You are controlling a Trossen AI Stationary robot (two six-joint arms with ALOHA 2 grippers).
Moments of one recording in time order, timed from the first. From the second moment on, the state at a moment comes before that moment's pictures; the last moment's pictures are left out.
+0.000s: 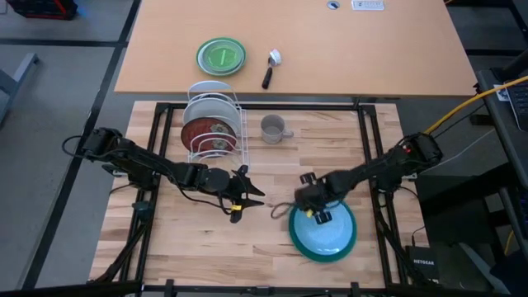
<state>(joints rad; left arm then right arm) -0.23 1.50 0.85 0.30 -0.12 -0.20 0.29 1.60 0.89 -0.62 0.07 -0.07</state>
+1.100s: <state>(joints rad) -0.23 1.50 0.85 0.29 -0.12 -0.20 -0.04 1.72 0.90 -0.61 -0.45 -0.30</state>
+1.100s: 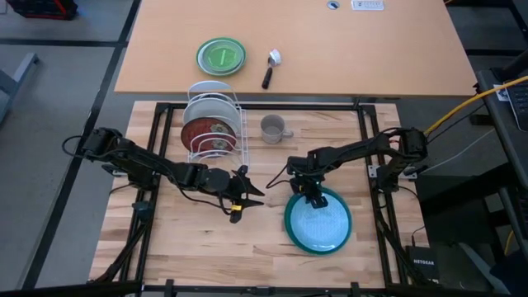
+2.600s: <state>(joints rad) -0.23 1.50 0.85 0.24 -0.12 -0.27 -0.04 1.73 1.13 -0.67 -0.38 -0.22</state>
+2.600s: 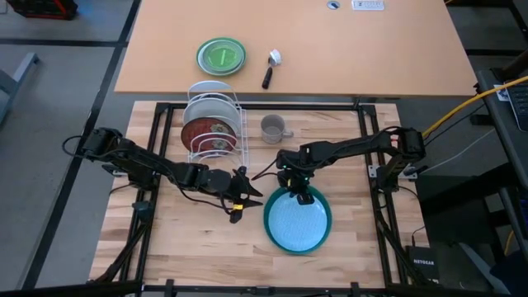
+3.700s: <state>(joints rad) -0.23 1.82 0.85 0.35 -0.26 -0.34 -0.04 1.72 1.13 -0.65 -0.43 -0.23</state>
